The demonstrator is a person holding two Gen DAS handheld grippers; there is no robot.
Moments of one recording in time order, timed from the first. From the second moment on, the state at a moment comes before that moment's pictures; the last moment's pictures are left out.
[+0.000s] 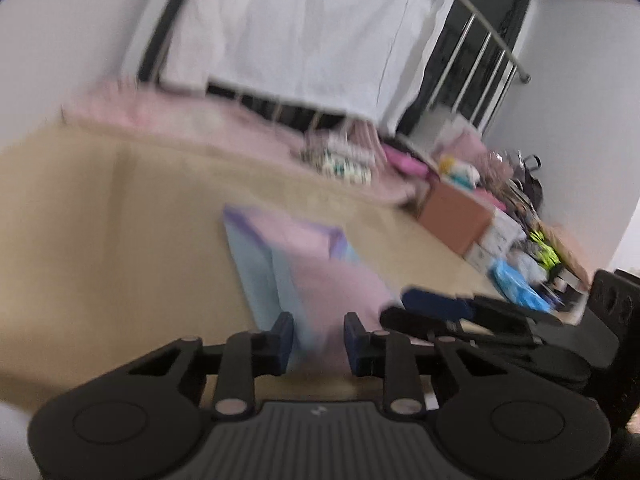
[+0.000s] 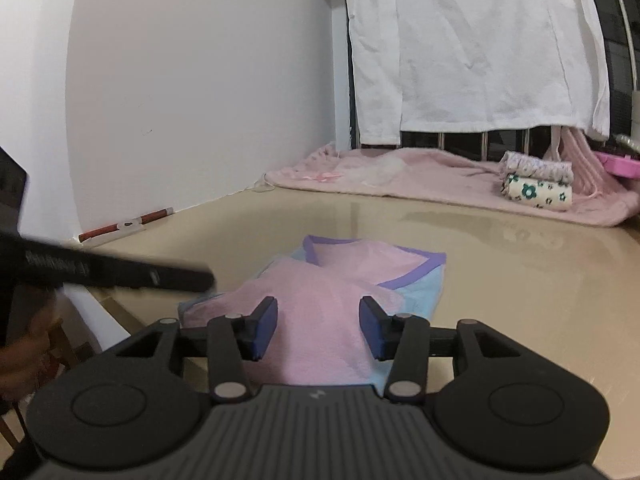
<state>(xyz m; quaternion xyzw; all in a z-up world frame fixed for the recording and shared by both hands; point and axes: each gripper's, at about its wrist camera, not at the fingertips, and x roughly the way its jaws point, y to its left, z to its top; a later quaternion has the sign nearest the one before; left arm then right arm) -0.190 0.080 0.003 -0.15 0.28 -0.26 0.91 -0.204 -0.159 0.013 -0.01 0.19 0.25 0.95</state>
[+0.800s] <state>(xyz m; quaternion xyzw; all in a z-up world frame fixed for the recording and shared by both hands) -0.169 0.057 0.036 -0.13 0.25 -0.24 0.93 -0.194 -0.151 0.016 -0.03 0.17 0.23 0.96</state>
